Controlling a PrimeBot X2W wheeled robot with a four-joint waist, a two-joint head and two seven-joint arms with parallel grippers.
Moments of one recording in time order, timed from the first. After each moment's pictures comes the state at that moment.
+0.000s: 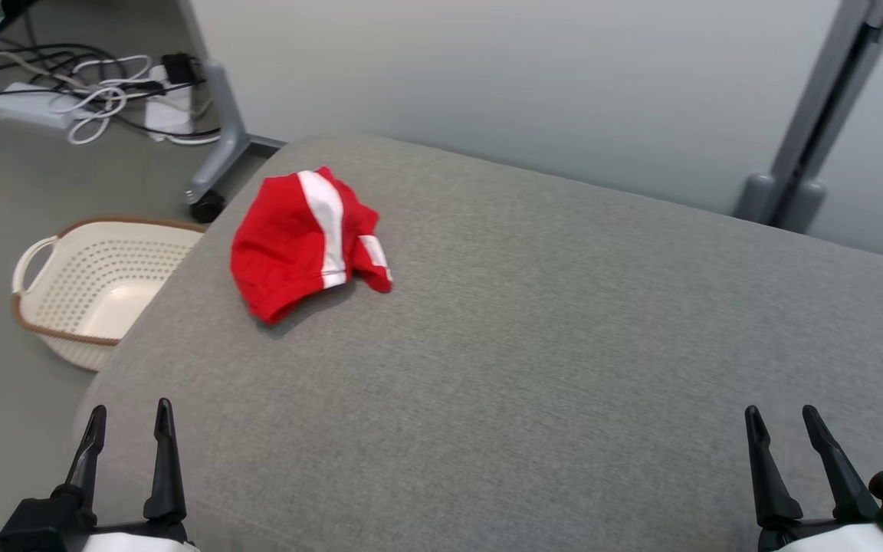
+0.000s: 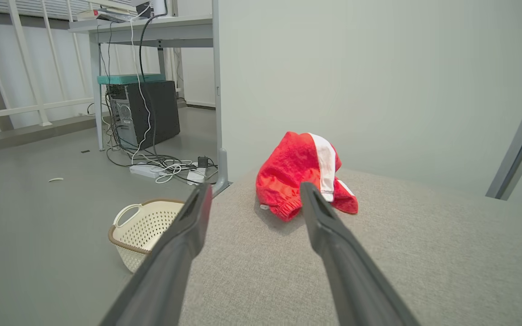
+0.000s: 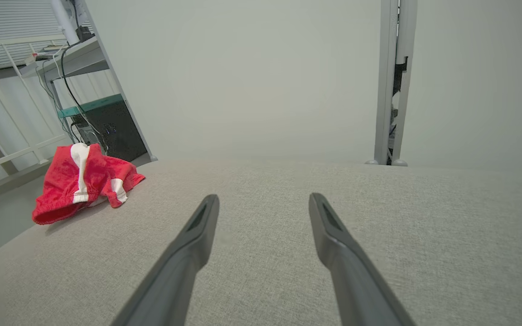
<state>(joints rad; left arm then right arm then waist) 0.07 0.05 0.14 0.15 -0.15 -0.07 -0.26 0.08 -0.10 0.01 0.17 0.31 0.13 -0.26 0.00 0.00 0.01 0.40</state>
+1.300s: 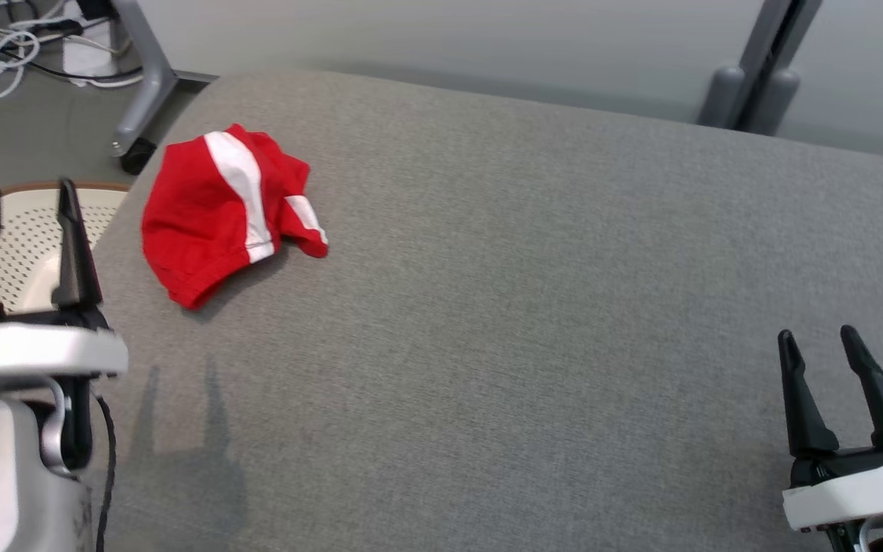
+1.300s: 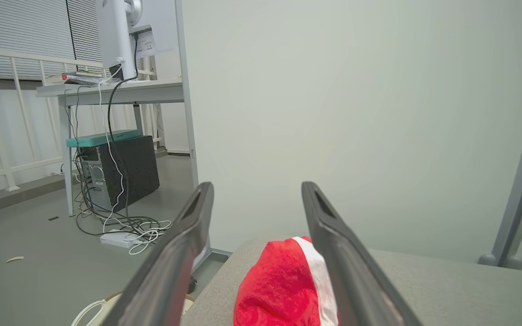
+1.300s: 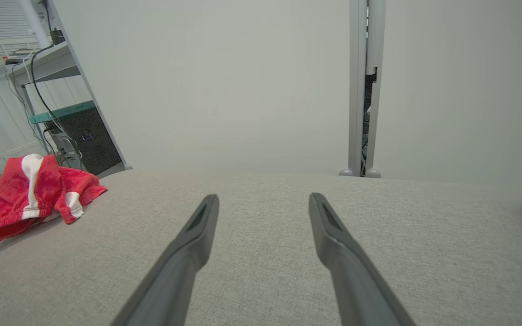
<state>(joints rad) -0.33 0.14 0.18 0.26 -0.19 -0.10 -0.25 -0.02 -0.17 0.00 0.10 0.31 0.13 -0.25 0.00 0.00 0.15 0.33</state>
